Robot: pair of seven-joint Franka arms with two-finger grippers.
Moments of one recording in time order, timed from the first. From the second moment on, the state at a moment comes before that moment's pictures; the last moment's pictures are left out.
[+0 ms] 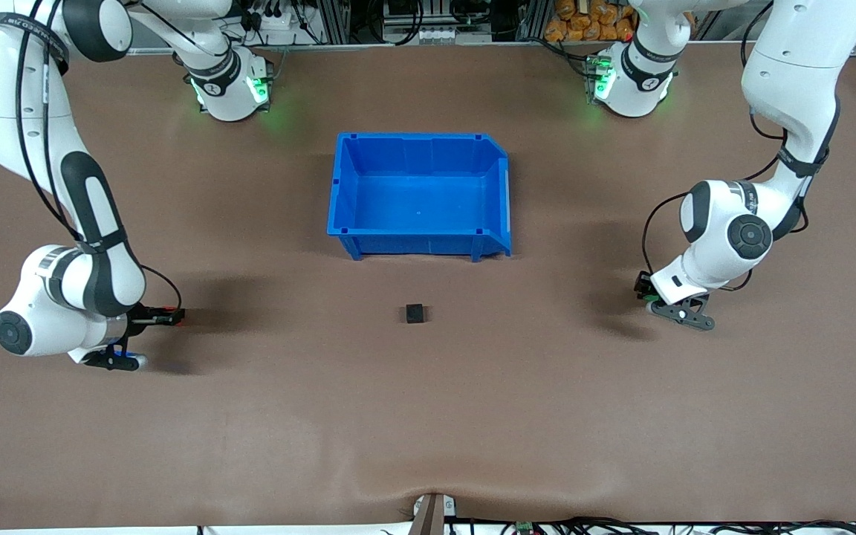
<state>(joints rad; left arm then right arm) 0.02 0.48 -0.08 -2.16 0.06 2.67 0.25 -0.08 0.73 -0.06 -1.59 0.19 1.95 -0.09</state>
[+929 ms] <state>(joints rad) 0.02 0.40 -0.09 -2.08 0.06 2.55 -0.26 0.17 0.68 -0.05 -1.47 0.43 1.75 1.00</state>
